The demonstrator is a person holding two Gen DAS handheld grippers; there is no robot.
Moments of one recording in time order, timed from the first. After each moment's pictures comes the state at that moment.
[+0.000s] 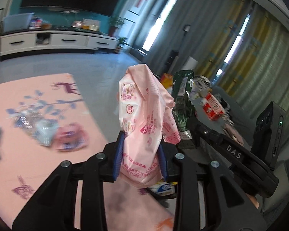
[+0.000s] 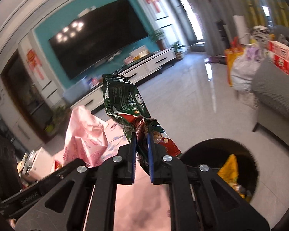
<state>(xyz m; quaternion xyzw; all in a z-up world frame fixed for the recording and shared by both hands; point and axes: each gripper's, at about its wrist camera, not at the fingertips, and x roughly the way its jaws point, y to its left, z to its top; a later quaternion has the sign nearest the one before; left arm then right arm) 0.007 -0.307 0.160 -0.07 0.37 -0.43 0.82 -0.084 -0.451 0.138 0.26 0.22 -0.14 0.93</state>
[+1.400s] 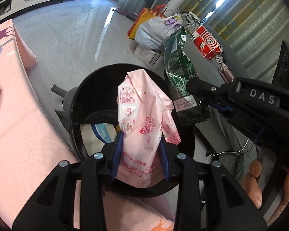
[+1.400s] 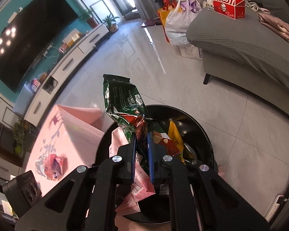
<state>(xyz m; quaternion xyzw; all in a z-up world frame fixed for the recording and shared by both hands) -0.009 -0.448 0.018 0.04 0.52 -0.49 0.70 -0.098 -0.527 0.052 0.36 0.35 -0.30 0.81</state>
